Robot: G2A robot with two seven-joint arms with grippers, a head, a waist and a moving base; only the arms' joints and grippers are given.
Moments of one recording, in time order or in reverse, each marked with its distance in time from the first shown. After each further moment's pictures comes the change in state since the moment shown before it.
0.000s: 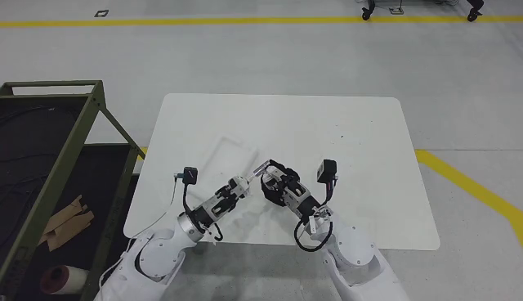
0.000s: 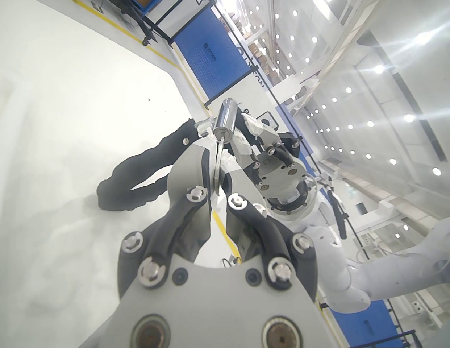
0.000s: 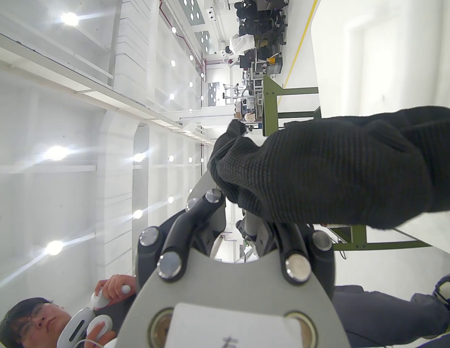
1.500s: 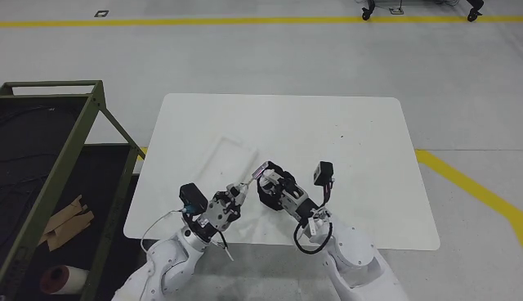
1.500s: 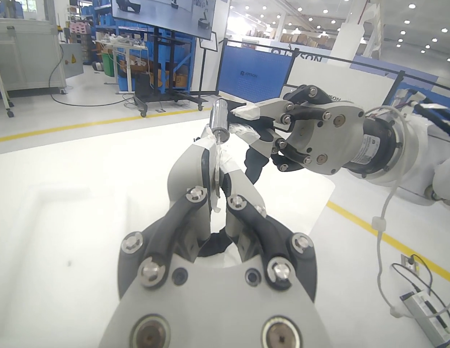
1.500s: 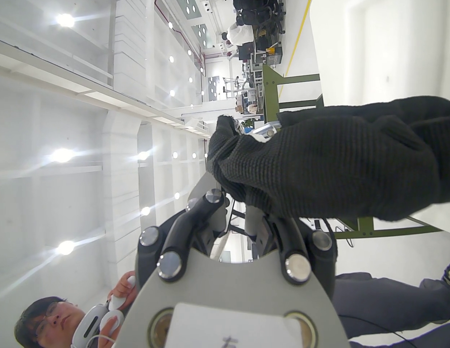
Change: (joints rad) left arm 0.052 -0.031 0.032 0.027 0.986 0.104 0.711; right arm -0.011 0.003 -0.003 -0.018 0.038 0.037 0.025
